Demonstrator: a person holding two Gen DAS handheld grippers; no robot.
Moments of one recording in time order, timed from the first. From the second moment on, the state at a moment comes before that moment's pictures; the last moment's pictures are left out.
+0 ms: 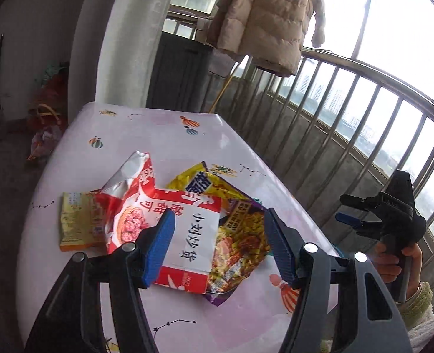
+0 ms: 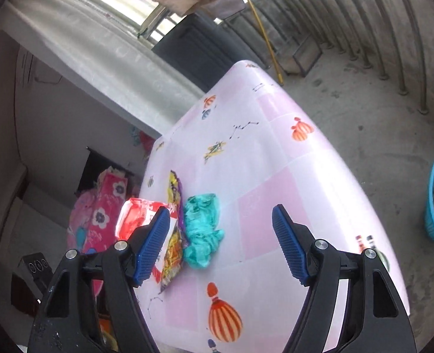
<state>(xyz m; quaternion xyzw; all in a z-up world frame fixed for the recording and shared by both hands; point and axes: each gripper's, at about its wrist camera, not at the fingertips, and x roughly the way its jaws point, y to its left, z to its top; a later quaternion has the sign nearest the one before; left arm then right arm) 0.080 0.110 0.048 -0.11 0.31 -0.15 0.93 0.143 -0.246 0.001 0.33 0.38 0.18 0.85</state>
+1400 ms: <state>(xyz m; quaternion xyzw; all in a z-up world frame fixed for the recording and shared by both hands) 0.092 0.130 -0.062 -0.15 0.46 -0.13 0.87 0.162 -0.154 -0.035 0.19 0.51 0.17 0.82</state>
